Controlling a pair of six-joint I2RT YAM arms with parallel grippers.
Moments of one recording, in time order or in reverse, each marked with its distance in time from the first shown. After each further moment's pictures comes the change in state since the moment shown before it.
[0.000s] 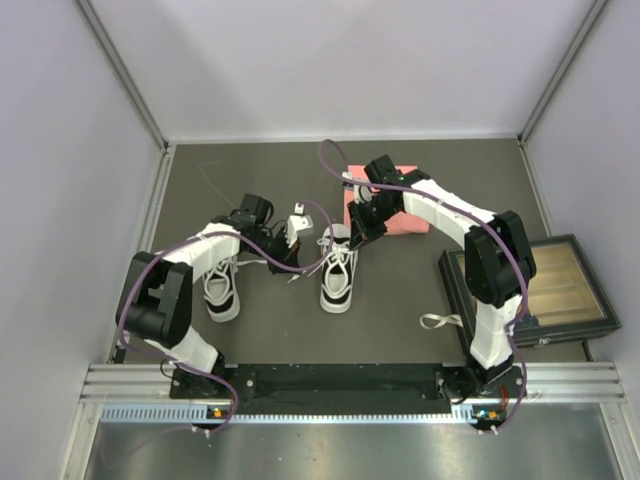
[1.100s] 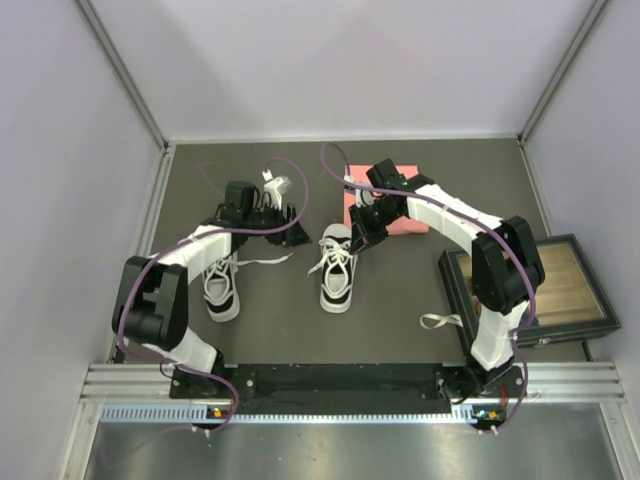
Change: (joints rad) left arm 0.074 -0.055 -0.056 0.422 -0.015 -0.739; right arm 0.014 -0.065 -0.077 0.027 -0.015 0.027
